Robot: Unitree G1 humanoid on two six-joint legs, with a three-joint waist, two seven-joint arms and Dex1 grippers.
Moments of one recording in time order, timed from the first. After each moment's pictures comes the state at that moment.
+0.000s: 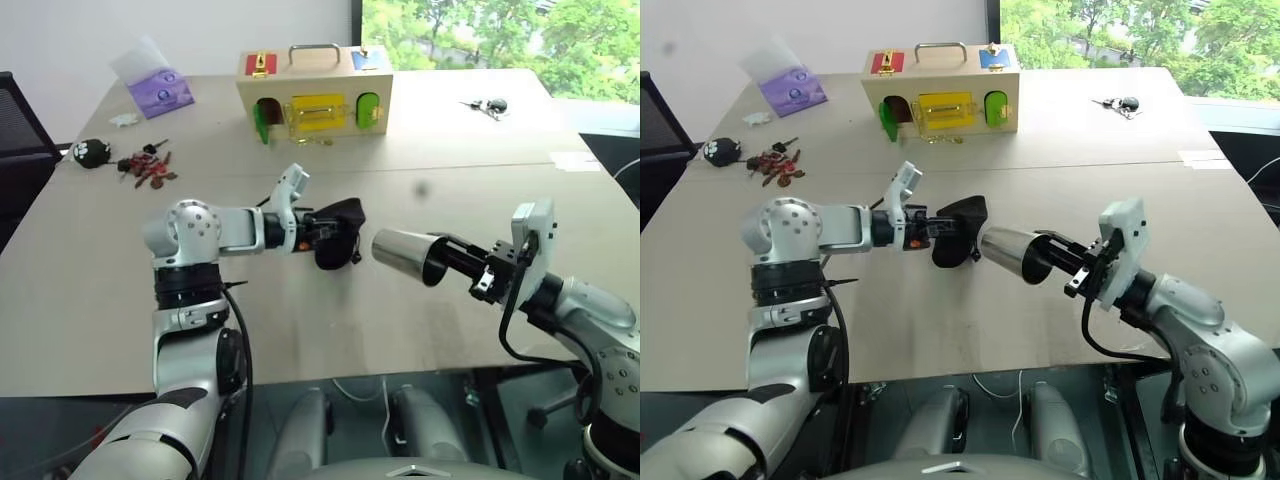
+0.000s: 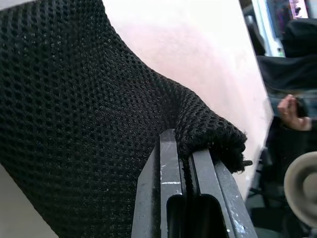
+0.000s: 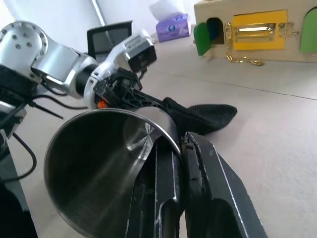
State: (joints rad) left arm -0.86 0.31 0.31 0.22 -0.74 1.61 -0.44; right arm -0.13 -0.33 -0.25 -0.78 0.72 0.99 0.57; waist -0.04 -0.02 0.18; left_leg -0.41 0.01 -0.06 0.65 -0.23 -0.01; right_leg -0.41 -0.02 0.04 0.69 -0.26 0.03
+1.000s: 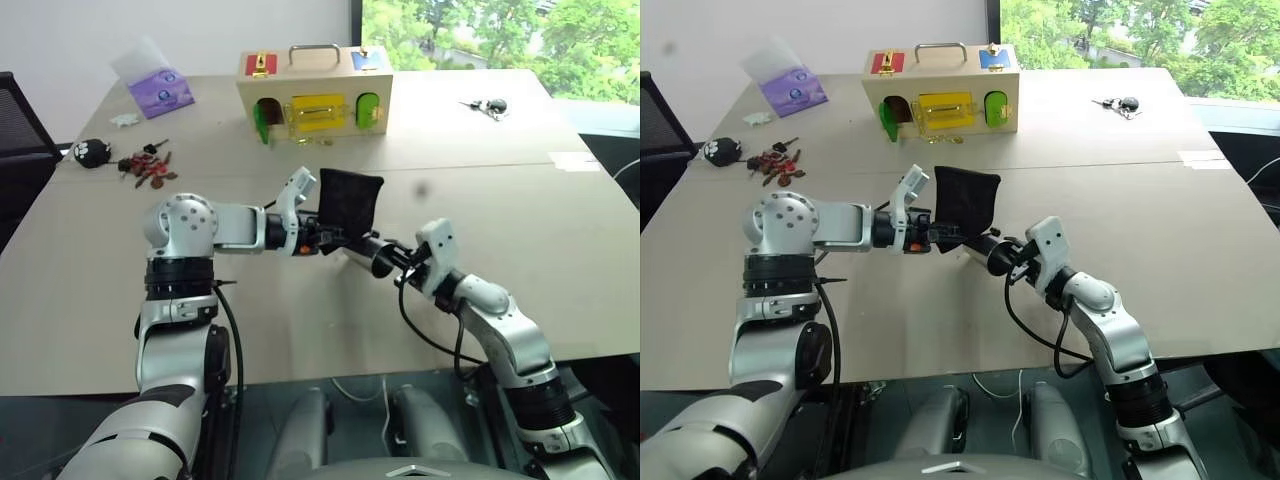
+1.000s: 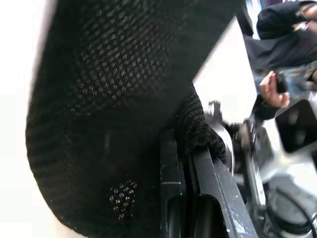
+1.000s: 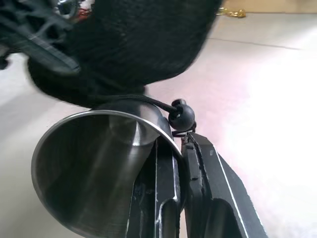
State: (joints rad) left arm -0.83 0.41 0.21 0.20 -0.95 1.61 -0.34; right arm -0.26 -0.22 0.19 -0.17 0.23 0.43 0.44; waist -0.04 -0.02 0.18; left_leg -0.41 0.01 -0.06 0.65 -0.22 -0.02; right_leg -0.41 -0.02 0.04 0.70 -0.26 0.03
